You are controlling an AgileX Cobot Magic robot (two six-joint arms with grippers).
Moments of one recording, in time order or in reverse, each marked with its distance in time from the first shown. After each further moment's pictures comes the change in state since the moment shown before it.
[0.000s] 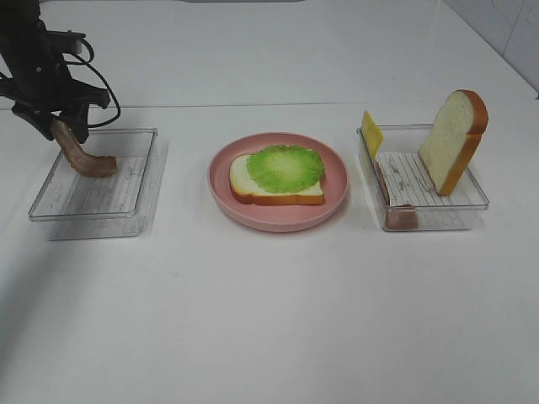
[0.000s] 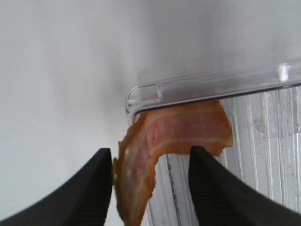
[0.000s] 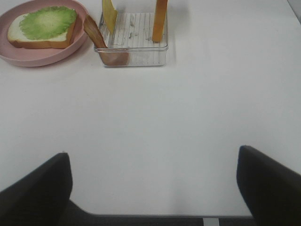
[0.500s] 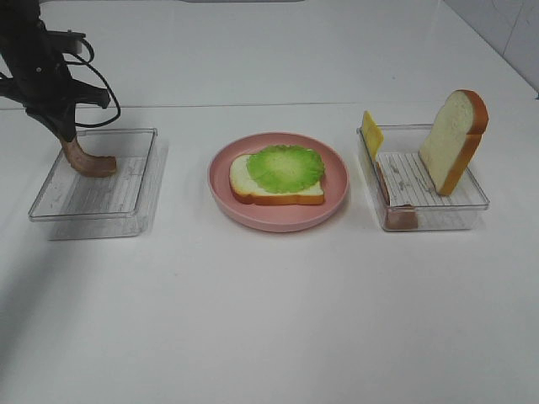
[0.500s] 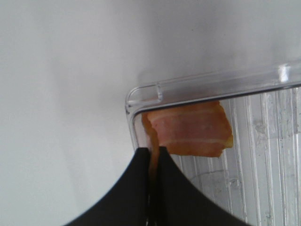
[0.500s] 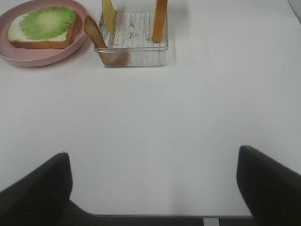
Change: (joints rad) left arm 0.000 0.000 0.000 0.000 -0.004 -0.001; right arm 0.000 0.000 0.000 0.000 0.000 0.000
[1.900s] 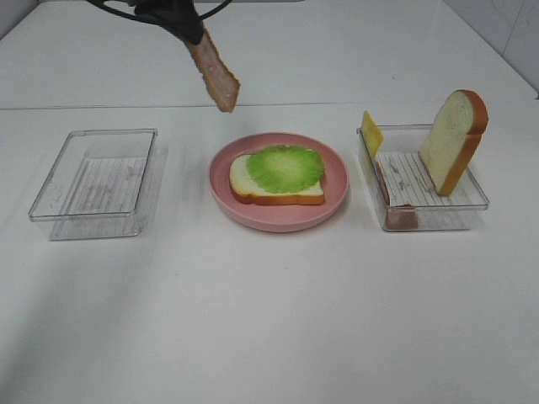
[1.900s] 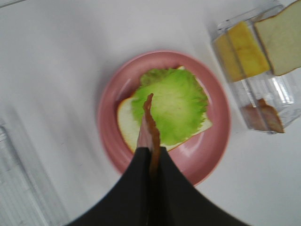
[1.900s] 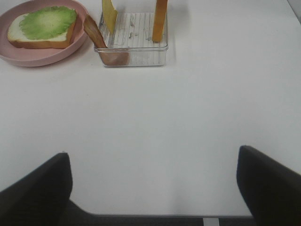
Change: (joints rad) left arm -0.284 -0.278 -0.014 -0.348 -0.010 0.006; right arm 0.000 0.000 0.000 0.000 0.000 0.000
